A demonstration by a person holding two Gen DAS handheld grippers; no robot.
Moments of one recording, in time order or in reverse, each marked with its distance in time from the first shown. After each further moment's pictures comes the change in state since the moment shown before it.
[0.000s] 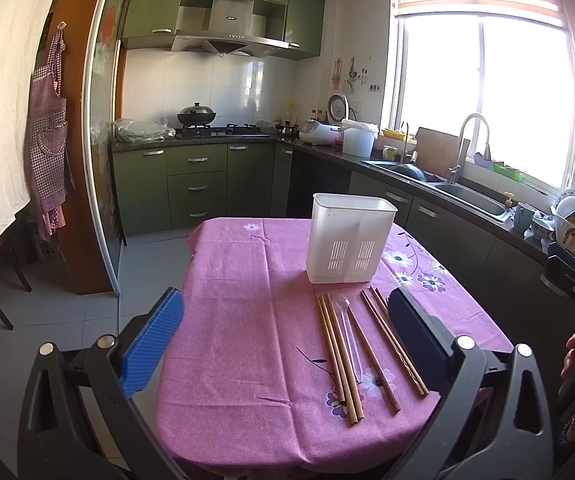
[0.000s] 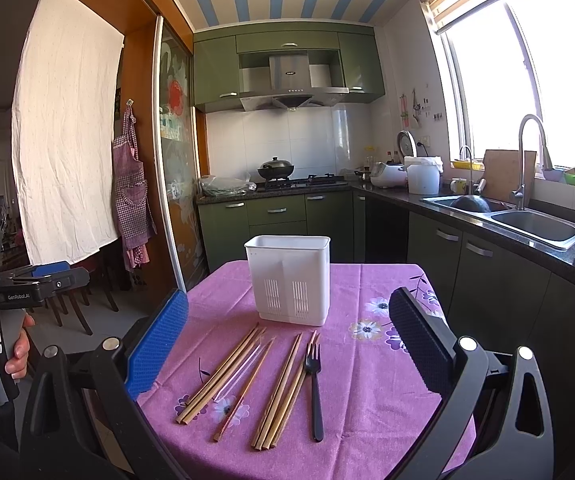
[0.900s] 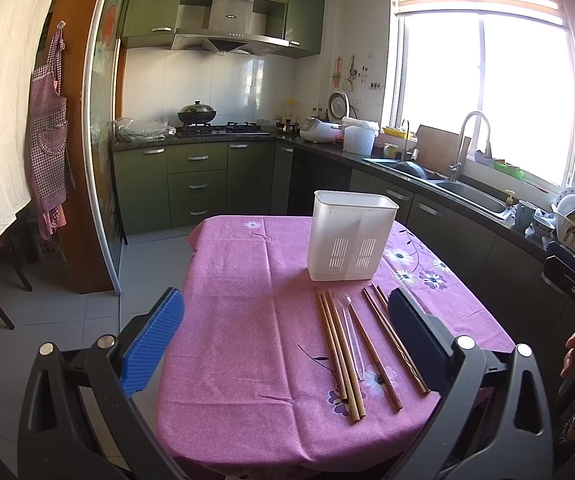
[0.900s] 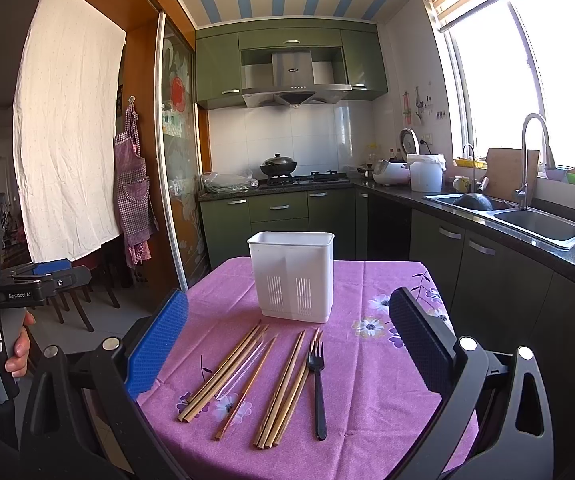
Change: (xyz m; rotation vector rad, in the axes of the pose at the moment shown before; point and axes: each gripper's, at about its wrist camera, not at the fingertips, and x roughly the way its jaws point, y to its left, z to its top) left arm 0.000 0.003 -0.001 0.002 0.007 0.001; right arm 0.003 0.001 -0.001 -0.004 0.013 0.007
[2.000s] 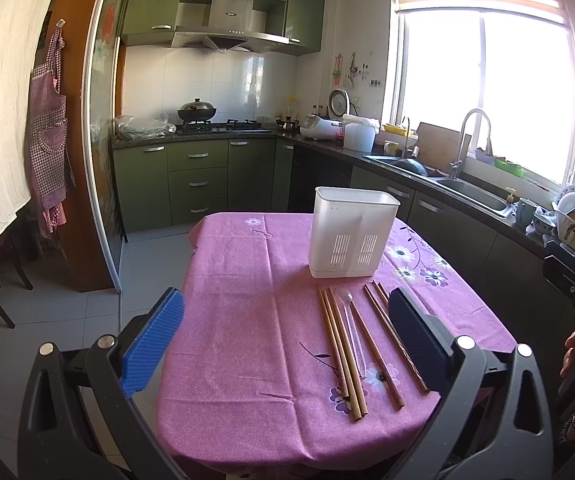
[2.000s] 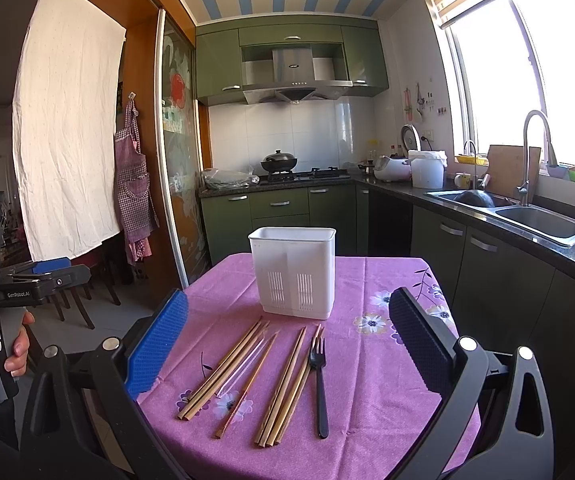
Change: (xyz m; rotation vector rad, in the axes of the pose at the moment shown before) left arm -0.001 0.002 -0.003 0.002 0.005 0.001; right arm 0.007 0.003 -0.002 0.000 0.014 0.001
